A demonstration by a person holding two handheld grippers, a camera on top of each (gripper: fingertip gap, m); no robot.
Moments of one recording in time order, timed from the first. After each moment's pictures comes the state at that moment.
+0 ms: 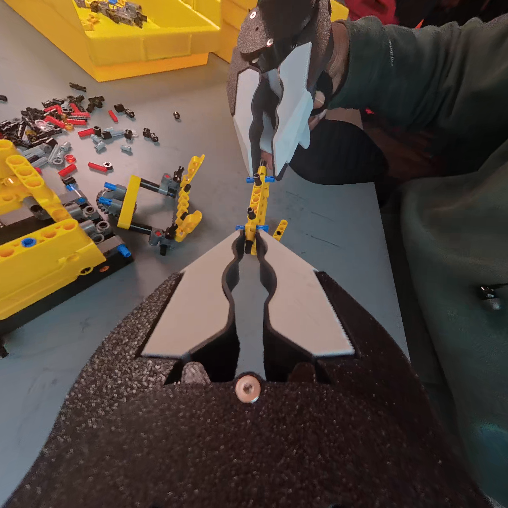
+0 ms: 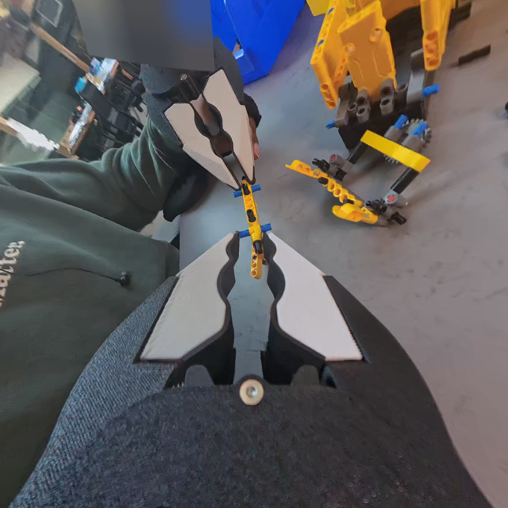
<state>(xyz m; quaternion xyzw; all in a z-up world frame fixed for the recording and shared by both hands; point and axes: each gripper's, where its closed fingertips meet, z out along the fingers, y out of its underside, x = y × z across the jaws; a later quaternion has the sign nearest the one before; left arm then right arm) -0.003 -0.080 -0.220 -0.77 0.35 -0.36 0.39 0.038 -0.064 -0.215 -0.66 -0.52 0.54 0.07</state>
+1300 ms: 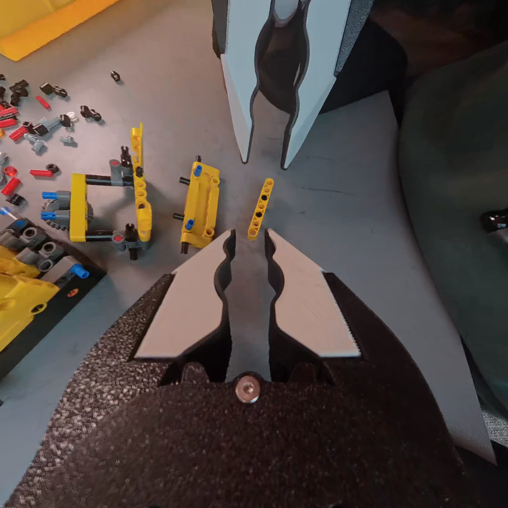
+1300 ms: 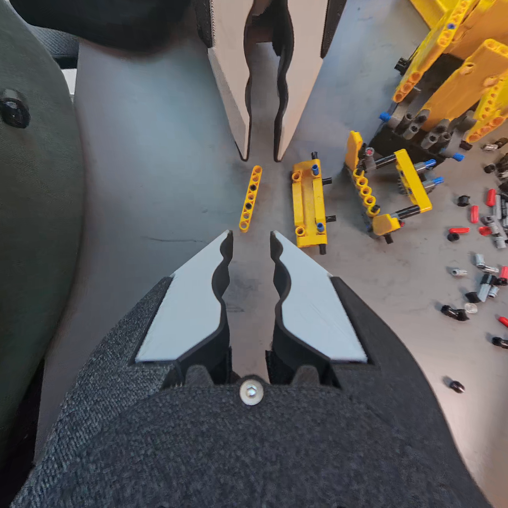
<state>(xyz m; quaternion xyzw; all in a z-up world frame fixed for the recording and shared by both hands) 0.010 -0.100 -0.254 -0.75 0.49 -0.27 0.35 0.059 -0.086 -0.252 -0.53 -0.76 0.28 0.24</state>
